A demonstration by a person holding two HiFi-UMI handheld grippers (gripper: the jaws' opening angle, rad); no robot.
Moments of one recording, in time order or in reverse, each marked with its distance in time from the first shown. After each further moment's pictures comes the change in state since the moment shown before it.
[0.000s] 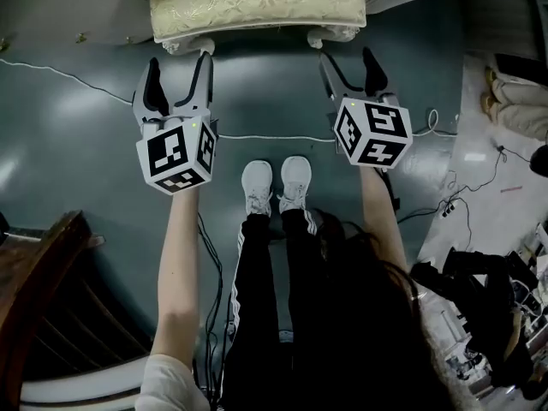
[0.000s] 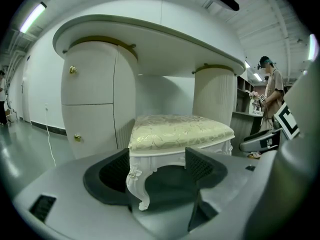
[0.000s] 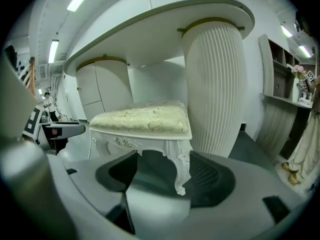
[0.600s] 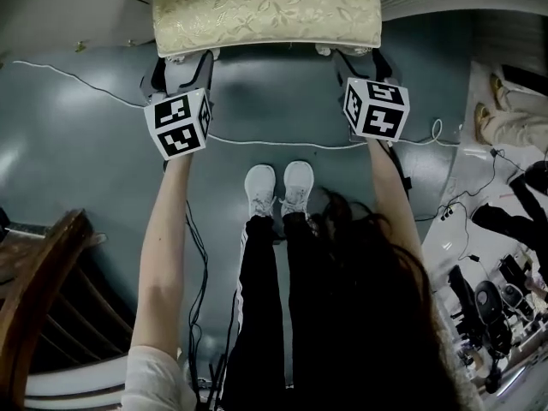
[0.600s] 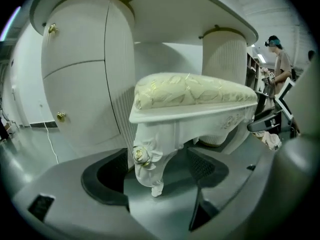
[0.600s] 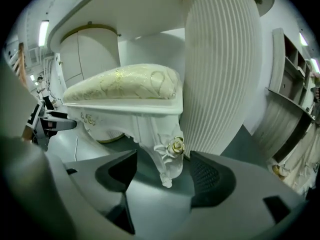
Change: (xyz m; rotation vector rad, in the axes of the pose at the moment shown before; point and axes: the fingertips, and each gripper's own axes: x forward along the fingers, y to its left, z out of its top) left arm 0.073 0.038 -0.070 0.066 0.290 0.022; right arm 0.078 -0.045 -0.039 -0.057 0.236 -0.039
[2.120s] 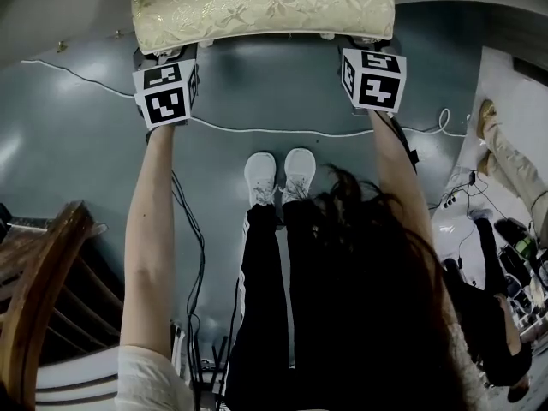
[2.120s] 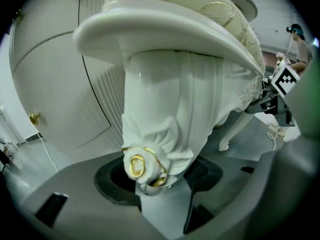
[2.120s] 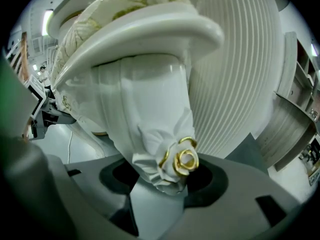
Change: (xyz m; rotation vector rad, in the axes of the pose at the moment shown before) left arm 0.048 0.012 -0.022 0.146 0.168 -0.037; right arm 0.047 -0.003 -0.002 -0.081 0.046 0.000
